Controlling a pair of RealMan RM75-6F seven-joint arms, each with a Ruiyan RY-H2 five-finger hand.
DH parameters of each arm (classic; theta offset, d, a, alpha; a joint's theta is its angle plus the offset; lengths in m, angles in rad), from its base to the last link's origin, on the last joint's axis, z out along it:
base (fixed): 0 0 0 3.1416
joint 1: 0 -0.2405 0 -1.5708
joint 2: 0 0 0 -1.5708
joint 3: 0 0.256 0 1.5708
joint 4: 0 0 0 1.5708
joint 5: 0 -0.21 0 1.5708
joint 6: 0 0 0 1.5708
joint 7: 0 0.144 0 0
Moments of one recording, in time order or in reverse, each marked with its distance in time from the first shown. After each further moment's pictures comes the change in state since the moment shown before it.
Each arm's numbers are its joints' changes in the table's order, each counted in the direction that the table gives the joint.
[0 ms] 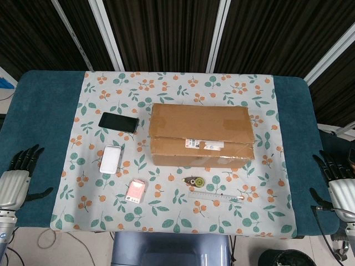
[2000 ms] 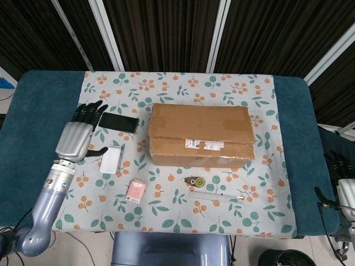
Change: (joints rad) left arm 0.456 0.100 -0.314 0.283 0.438 -0.251 0.529; right arm 0.016 -0.014 0.028 0.058 -0.104 -0.054 0.072
